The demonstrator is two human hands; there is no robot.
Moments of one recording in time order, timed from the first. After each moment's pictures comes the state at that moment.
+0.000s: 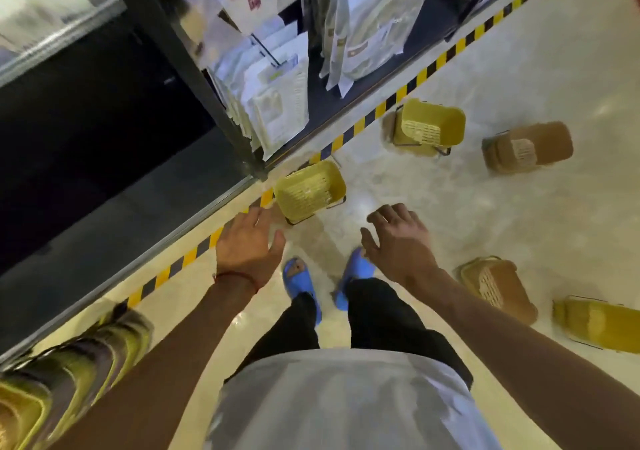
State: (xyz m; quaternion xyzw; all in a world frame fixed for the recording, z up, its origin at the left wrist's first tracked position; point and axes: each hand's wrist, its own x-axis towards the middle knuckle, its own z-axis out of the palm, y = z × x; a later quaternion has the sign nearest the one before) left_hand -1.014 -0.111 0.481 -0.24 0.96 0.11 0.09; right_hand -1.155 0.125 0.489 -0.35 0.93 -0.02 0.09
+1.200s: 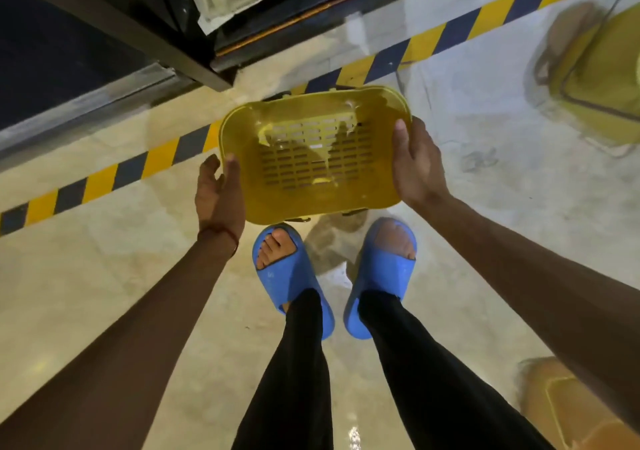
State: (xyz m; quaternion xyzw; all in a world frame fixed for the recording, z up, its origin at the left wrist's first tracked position) left_hand -1.141 -0.138 -0.101 -0.70 0.51 0.50 -0.03; right_hand -1.366 0.017 -0.097 -0.13 0.88 -0.26 0.38
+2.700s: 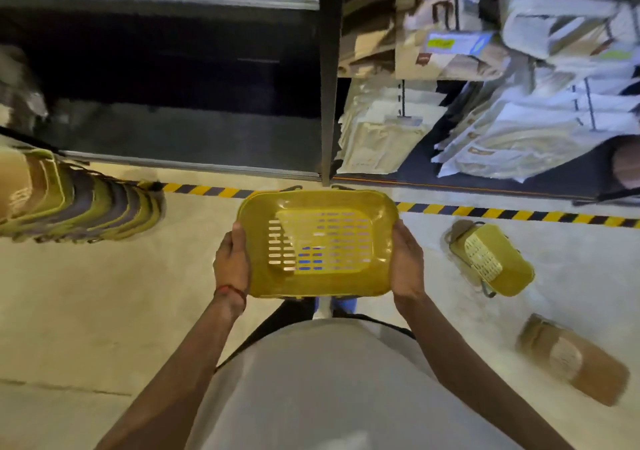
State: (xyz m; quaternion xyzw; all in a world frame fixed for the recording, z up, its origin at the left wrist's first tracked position) left_hand -1.013 -0.023 0.516 -0.76 0.30 0.52 -0.26; right_hand -1.251 0.055 0.507 -0.06 0.76 -0.44 0.47
